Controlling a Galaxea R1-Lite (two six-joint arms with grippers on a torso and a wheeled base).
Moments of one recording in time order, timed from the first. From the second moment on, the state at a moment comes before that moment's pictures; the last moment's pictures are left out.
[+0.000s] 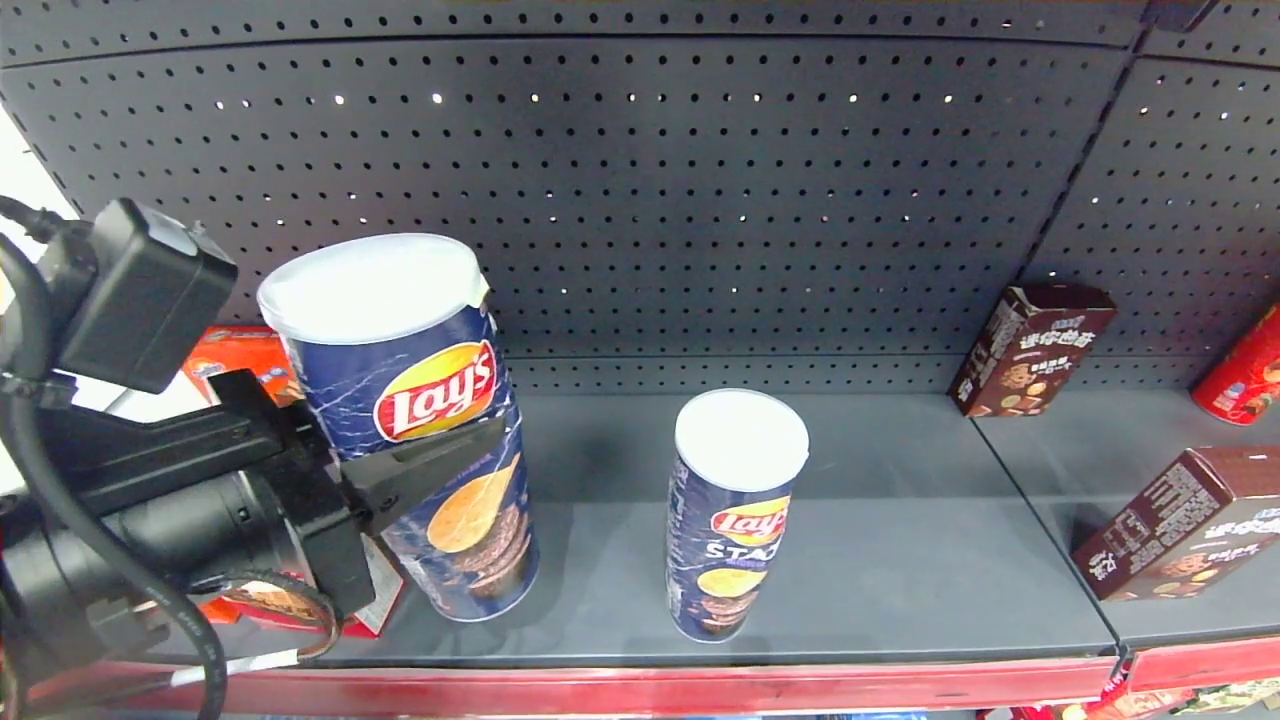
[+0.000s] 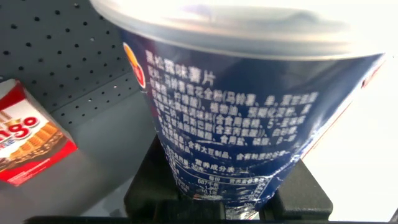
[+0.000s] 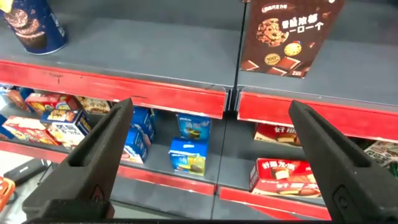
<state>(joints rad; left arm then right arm) -0.62 1.21 -0.66 -0.48 -0.09 0.08 0.33 0.00 -0.06 0.08 -0.12 -0.02</state>
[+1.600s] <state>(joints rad) -0.43 1.96 -1.18 -0.73 -0.49 0.20 0.32 0.00 -0.06 0.08 -0.12 -0.02</state>
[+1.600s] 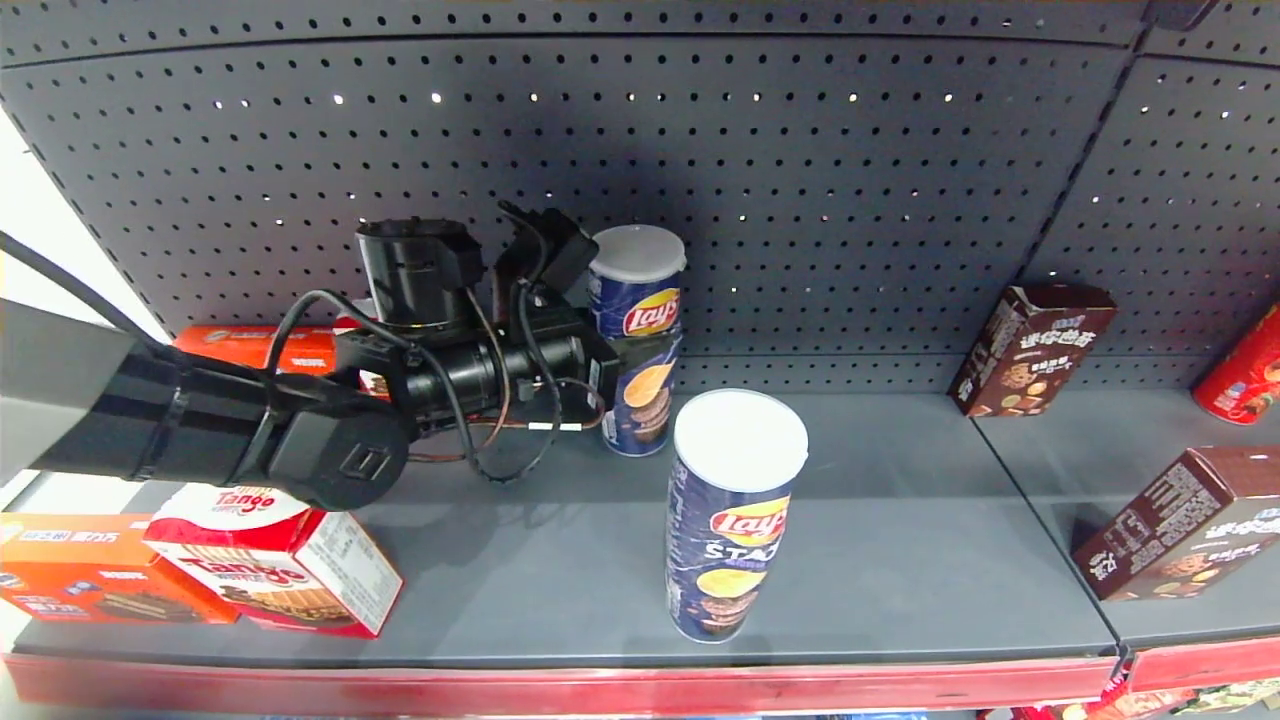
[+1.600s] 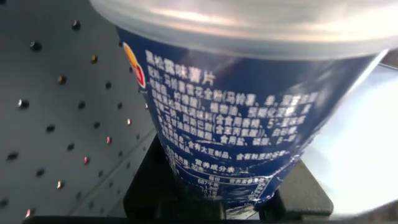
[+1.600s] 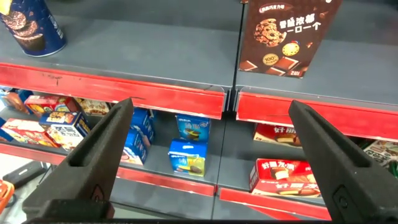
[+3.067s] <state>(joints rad) -0.49 2.09 -1.25 -0.80 -0.48 0.14 0.32 0.00 -0.06 0.08 -0.12 -0.02</state>
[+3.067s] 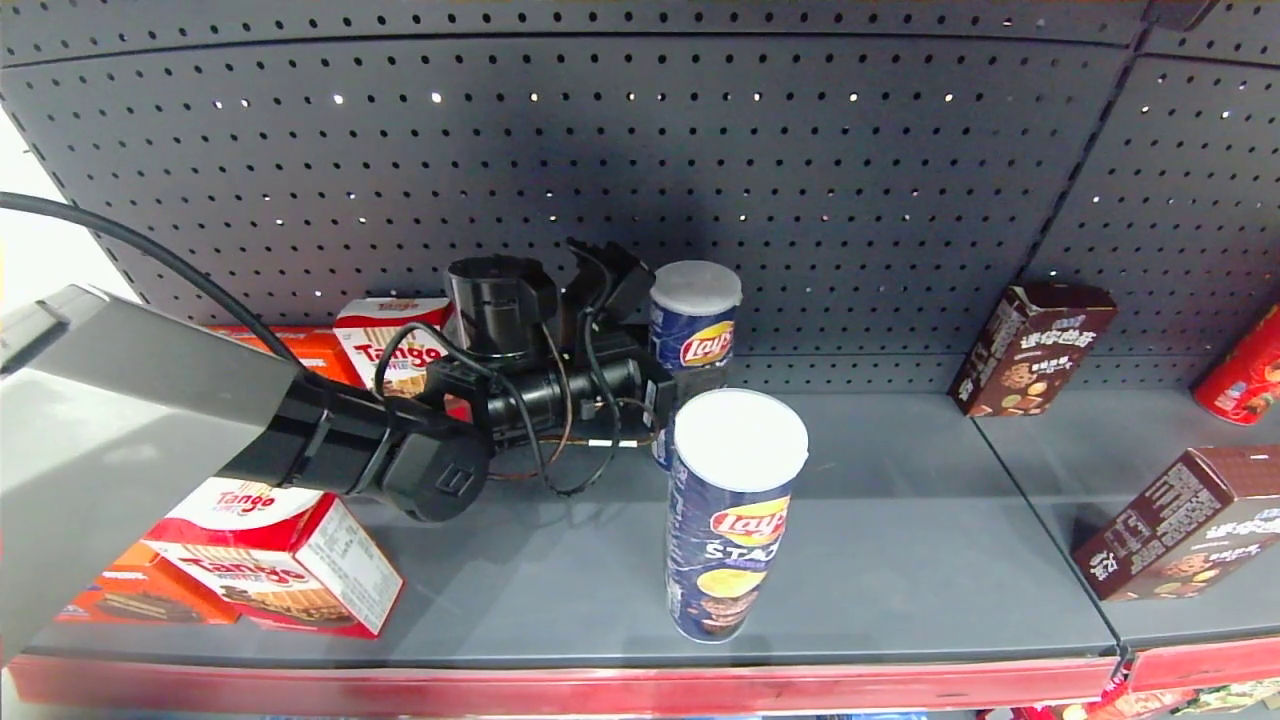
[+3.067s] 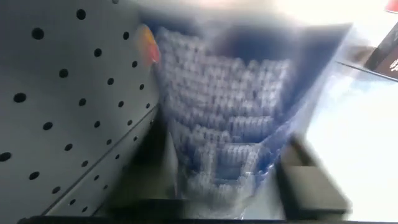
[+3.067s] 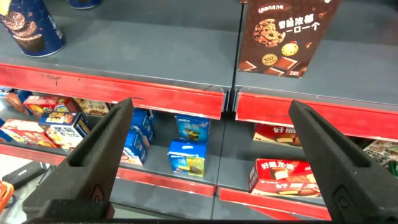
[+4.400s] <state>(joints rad) -0.51 1.84 -1.02 -0.54 -0.28 0.29 0.33 0.00 -0.06 0.08 -0.11 -0.02</state>
